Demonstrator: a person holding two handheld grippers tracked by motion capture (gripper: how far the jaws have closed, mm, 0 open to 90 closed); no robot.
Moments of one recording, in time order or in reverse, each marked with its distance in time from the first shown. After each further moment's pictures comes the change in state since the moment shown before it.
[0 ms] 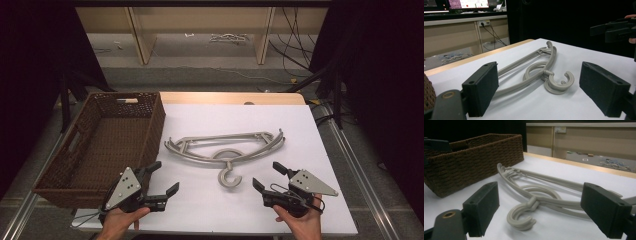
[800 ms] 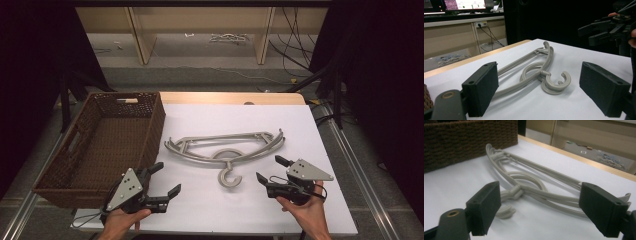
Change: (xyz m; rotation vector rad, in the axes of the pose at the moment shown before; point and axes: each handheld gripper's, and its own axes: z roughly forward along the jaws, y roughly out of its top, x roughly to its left) left arm -0.004 0.000 0.003 -0.017 -0.024 0.004; right arm -0.028 0.009 0.014 0.126 -0.010 -0.135
